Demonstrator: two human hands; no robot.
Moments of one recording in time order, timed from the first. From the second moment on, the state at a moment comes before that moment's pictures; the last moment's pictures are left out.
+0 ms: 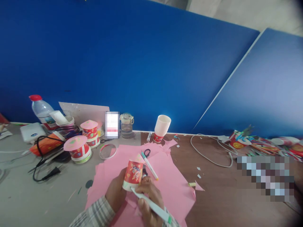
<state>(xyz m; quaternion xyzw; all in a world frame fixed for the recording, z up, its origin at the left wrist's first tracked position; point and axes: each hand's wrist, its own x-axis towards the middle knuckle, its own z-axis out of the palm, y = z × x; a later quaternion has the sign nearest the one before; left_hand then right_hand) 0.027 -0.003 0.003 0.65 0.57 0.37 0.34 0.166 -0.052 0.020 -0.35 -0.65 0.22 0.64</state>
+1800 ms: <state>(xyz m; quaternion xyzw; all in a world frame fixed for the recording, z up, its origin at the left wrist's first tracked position) 0.031 -0.006 0.014 0.66 0.58 0.35 0.33 0.163 -0.056 0.004 -0.41 -0.63 0.20 0.63</state>
